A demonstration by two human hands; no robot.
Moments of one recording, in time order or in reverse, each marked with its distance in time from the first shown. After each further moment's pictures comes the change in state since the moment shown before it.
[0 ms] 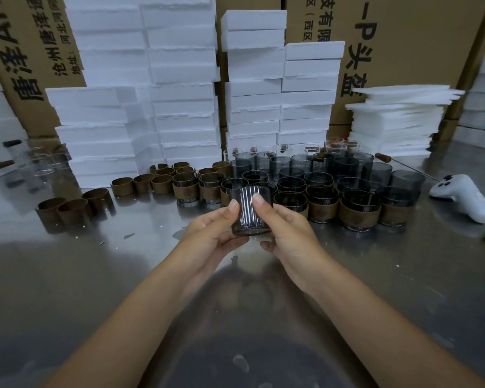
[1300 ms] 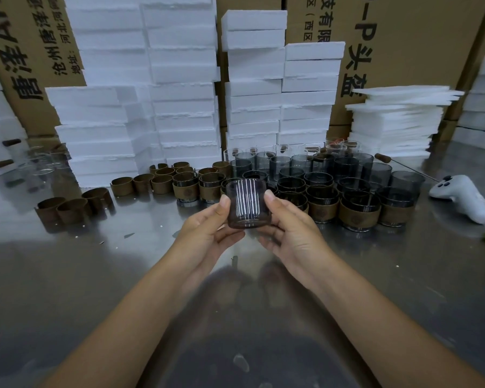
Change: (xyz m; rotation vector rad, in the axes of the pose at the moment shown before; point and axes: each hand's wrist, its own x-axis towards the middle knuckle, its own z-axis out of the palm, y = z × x) left_hand 0.002 0.001 -0.004 -0.032 0.034 0.035; right_hand 0.008 0.003 -0.008 0.142 0.034 0.029
